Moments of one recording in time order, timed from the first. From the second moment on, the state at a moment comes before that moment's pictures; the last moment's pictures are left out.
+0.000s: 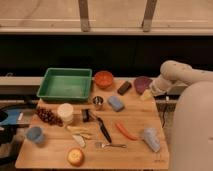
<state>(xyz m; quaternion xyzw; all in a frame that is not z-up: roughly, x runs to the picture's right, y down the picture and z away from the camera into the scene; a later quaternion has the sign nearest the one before) 0.274 0.046 0.832 -0.25 0.04 0.55 0.79</state>
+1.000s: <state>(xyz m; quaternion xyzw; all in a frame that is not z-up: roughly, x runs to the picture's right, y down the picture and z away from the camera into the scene) 0.133 0.015 0.851 -0.31 0.00 0.46 0.83</state>
